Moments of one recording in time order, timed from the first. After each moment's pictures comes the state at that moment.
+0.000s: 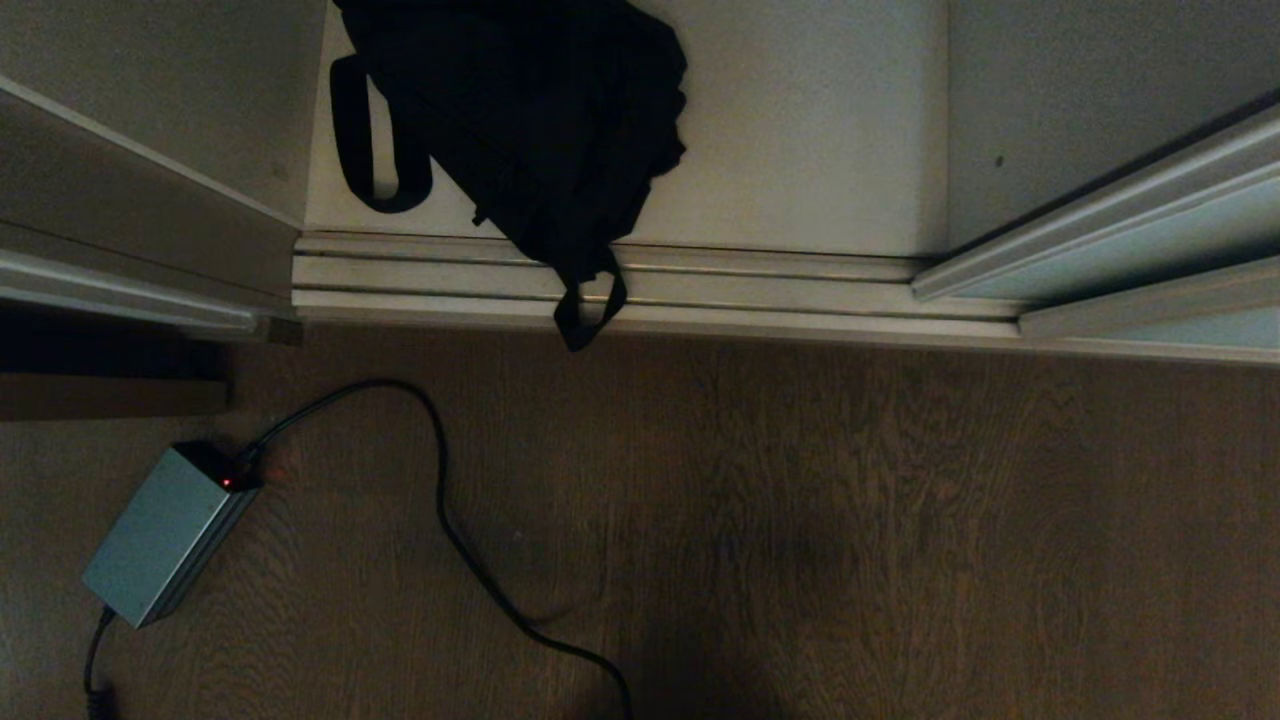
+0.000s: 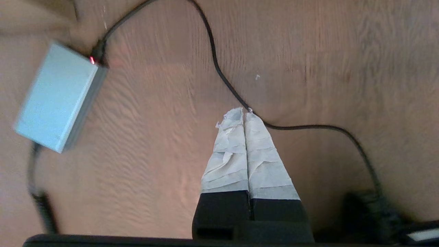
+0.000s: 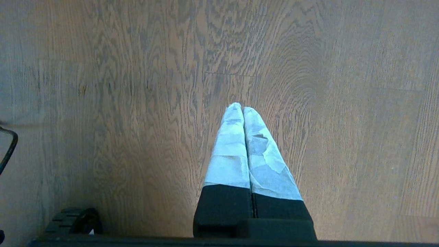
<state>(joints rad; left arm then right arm) 0.00 0.02 -0.06 0.04 -0.14 0.09 0.01 0.00 0.00 0.00 -0.01 0.02</state>
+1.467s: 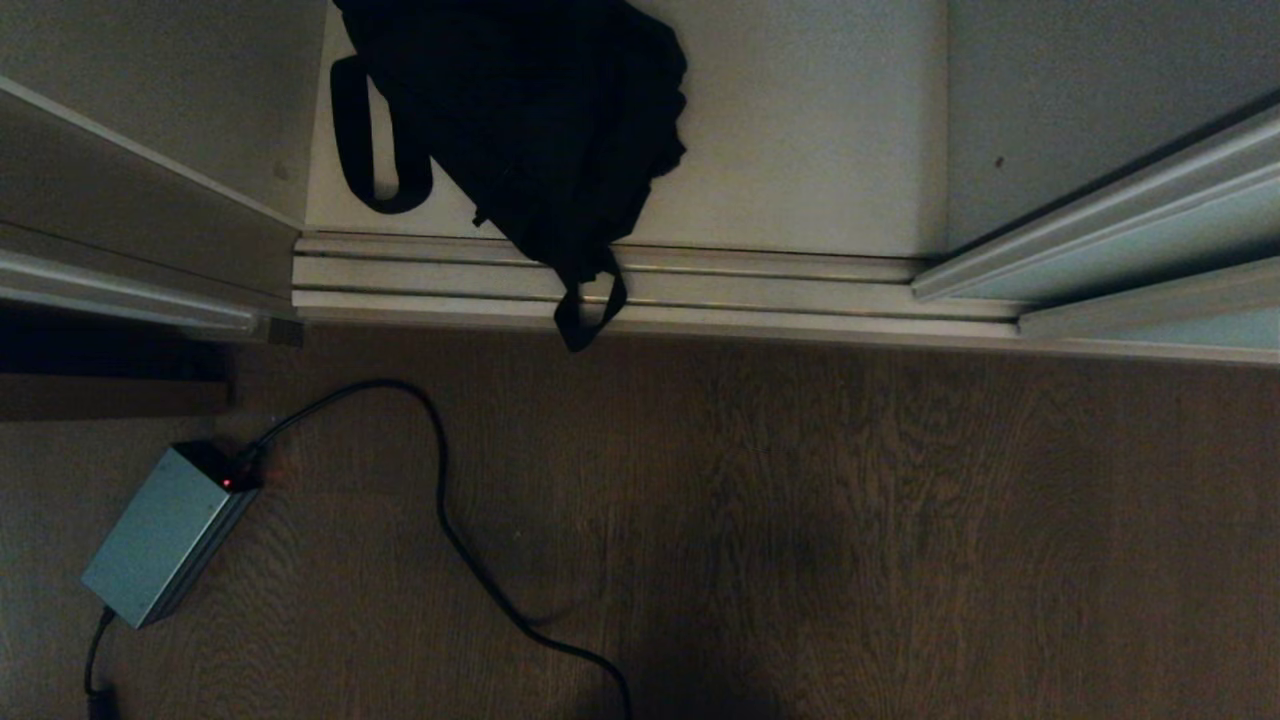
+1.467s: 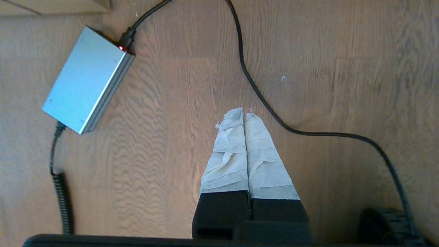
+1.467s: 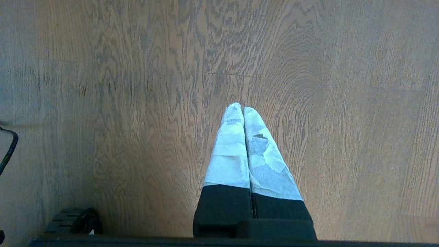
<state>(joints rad) 0.00 -0.01 0.00 0.00 -0.02 0.07 0.01 0.00 0.00 0.00 -0.01 0.02</state>
